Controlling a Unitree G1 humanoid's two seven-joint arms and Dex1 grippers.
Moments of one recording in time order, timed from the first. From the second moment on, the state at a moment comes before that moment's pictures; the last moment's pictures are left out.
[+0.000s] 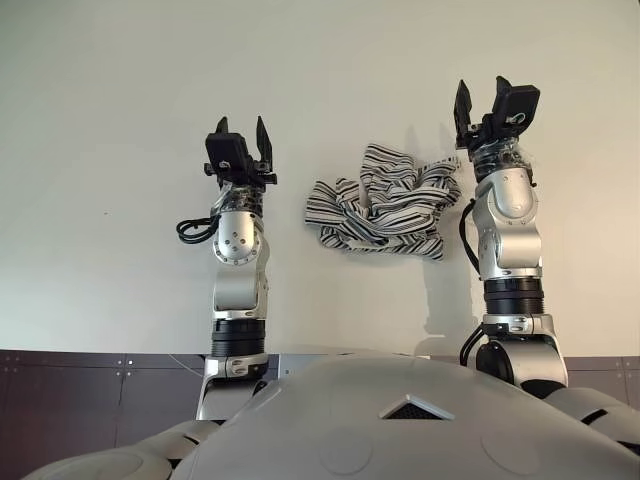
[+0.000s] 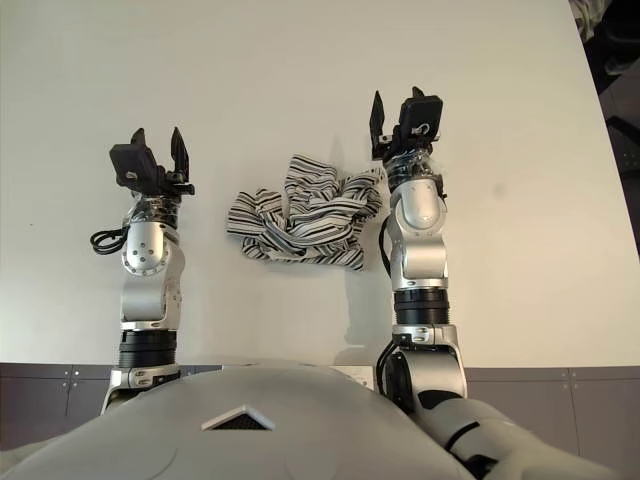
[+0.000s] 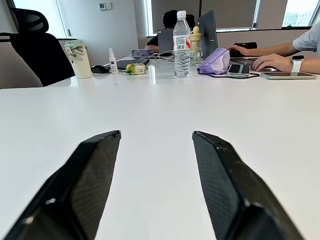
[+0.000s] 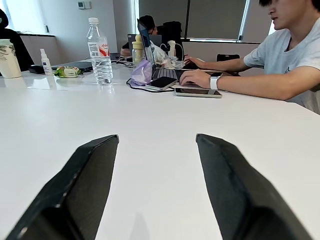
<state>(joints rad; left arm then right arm) 0.06 0.00 0.02 -0.01 0.05 -0.03 0.05 -0.20 -0.08 -0.03 0.17 0.03 -0.01 0.08</state>
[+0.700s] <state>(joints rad) 0.00 0.38 -0.41 -0.06 0.24 -0.05 -0.50 -0.27 -0.62 0.18 0.16 0.06 -0.11 0.99</state>
